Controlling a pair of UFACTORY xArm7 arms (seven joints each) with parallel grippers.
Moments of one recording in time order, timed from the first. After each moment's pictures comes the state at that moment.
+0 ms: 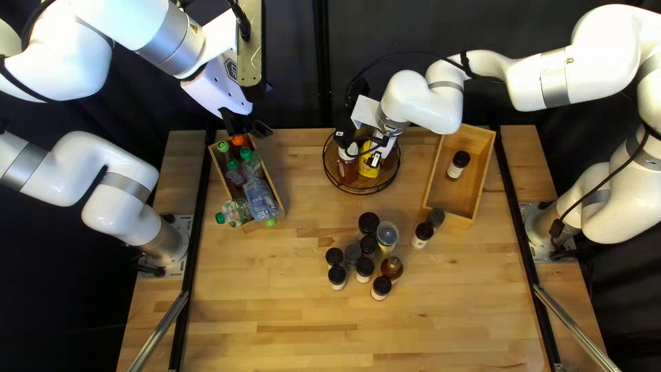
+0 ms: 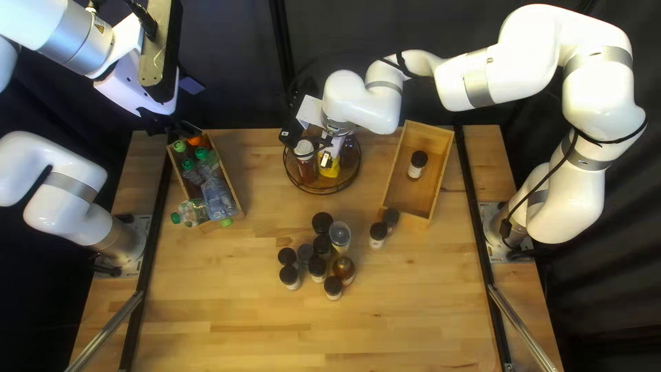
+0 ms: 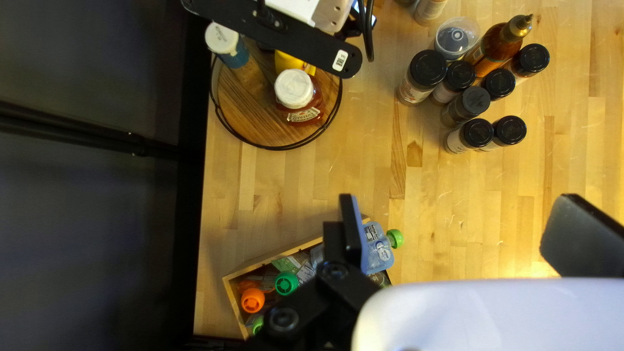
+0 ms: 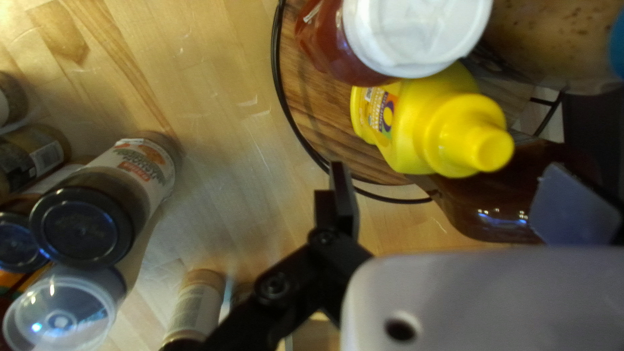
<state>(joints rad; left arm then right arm) -0.31 -0.73 0.28 1.09 0.30 1.31 -0.07 -0.28 0.01 0.02 1.03 -0.16 0.84 0.14</state>
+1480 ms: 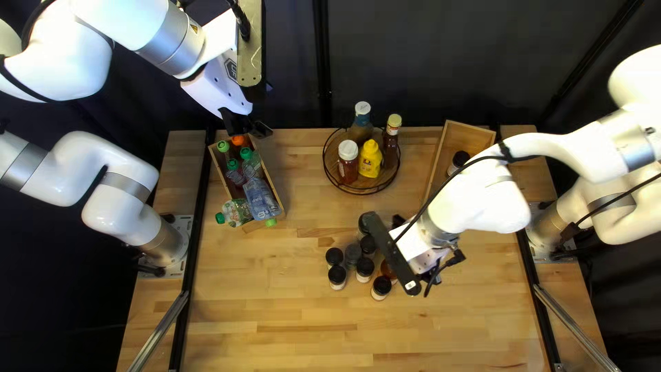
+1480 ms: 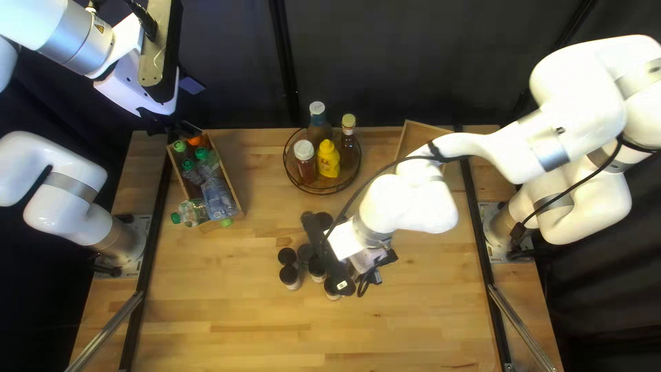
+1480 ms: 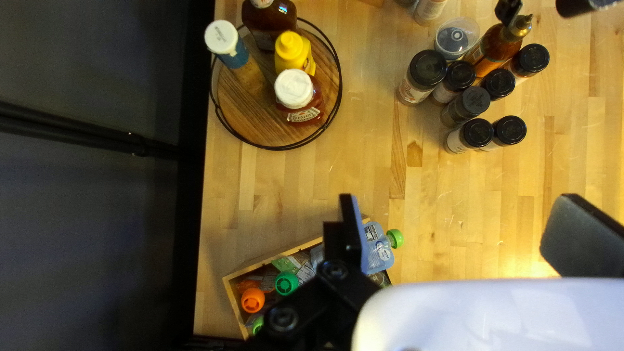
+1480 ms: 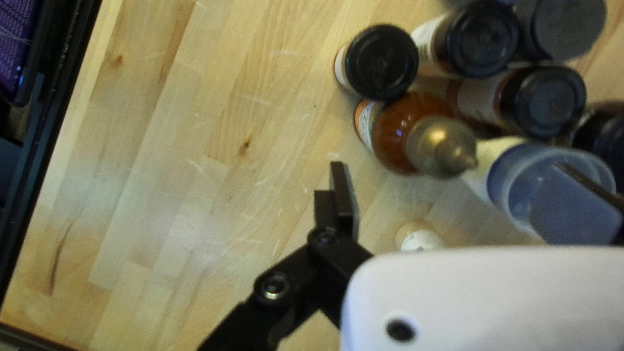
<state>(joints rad) -0.31 -0.73 0.28 1.09 0.30 1.31 -0.07 0.04 -0.04 0.20 0.81 0.09 0.63 -0.34</state>
